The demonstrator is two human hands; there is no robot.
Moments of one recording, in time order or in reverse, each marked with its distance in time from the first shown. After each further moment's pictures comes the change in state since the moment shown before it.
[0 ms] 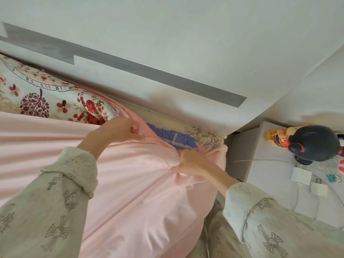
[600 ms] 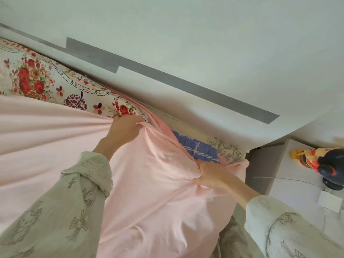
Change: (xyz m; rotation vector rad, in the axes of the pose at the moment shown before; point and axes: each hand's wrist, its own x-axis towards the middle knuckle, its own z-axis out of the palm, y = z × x) left_hand -0.036 -0.047 -0.008 -0.148 0.351 -0.199; right_hand -0.009 -0.013 0.000 -0.184 -0.032 -0.074
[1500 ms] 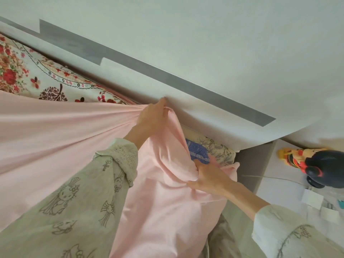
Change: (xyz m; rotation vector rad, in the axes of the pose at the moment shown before) left_hand 0.059 0.082 0.035 -0.199 0.083 0.051; right_hand -0.005 0.014 0.000 0.039 0.023 -0.024
